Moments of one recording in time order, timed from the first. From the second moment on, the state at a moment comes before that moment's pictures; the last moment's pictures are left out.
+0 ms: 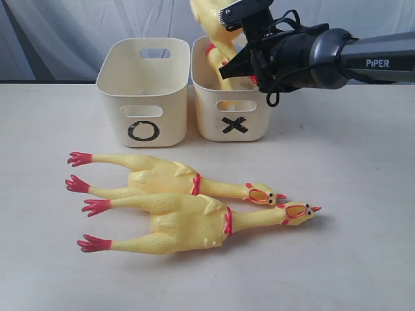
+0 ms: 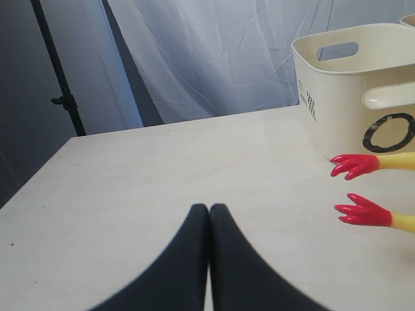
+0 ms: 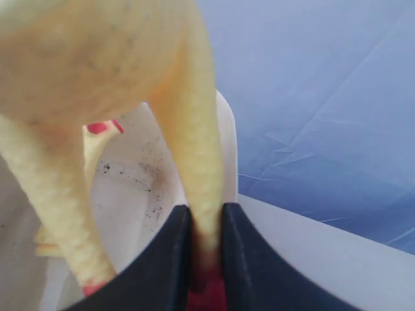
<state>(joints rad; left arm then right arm) 0.01 0.00 0.00 0.21 0.23 -0.04 0.54 2.09 -1.52 -1.54 0.57 1.35</state>
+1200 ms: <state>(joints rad) 0.01 0.00 0.00 0.21 0.23 -0.04 0.54 2.08 -1.52 -1.56 0.56 1.43</state>
